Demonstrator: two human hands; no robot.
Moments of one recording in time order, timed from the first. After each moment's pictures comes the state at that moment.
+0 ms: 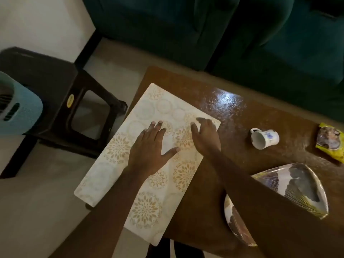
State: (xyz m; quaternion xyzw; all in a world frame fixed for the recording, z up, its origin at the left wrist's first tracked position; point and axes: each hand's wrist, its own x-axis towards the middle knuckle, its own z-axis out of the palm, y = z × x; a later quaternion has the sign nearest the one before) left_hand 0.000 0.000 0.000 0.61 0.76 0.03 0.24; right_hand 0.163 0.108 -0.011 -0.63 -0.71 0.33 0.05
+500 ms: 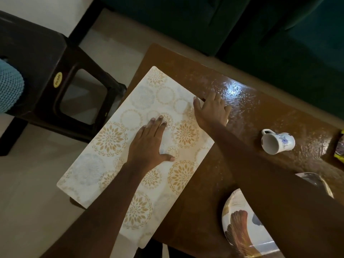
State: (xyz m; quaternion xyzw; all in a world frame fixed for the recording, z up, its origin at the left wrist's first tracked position) left_hand 0.006 0.007 -0.067 0.61 0.76 0.00 0.24; right_hand 0.143 0.181 -0.056 -0.64 -0.75 0.18 0.00
